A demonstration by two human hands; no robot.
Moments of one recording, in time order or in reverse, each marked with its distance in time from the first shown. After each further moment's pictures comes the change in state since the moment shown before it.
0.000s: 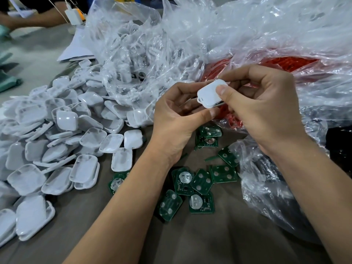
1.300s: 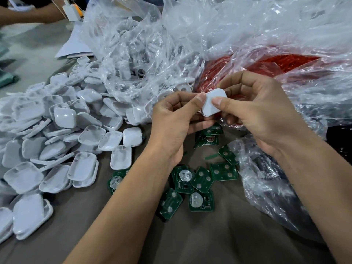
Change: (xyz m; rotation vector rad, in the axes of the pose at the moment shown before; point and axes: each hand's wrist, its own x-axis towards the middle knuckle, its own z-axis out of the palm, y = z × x) left_hand -0.009 0.016 0.008 0.010 0.211 -0.288; right_hand 0.000 0.001 0.000 0.131 -0.147 0.325
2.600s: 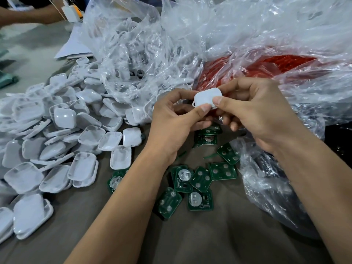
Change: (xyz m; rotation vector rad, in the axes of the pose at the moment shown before) left_hand 0.002 -0.001 -0.005 0.157 -0.061 0.100; right_hand 0.004 0.005 -0.001 -0.006 -0.004 0.018
